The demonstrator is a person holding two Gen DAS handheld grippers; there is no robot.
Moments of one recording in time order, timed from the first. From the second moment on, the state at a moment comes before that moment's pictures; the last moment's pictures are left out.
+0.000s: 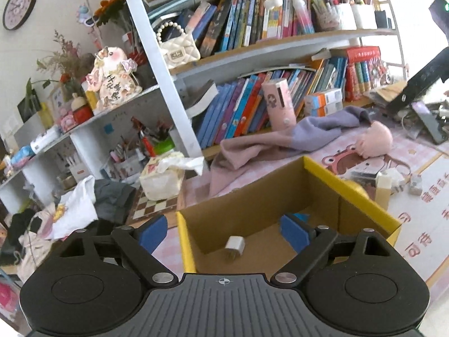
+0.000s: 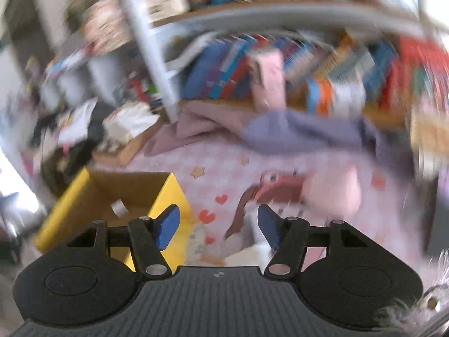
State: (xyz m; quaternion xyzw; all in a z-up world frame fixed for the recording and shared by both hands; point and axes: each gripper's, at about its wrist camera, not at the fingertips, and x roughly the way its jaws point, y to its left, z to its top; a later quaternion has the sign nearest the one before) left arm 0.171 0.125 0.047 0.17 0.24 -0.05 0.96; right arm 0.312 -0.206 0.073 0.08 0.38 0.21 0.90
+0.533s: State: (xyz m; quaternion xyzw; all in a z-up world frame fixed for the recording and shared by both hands) left arm 0.153 0.116 0.033 0.15 0.24 -0.10 0.95; right arm 0.276 -0.240 0.105 0.16 0.32 0.06 0.93
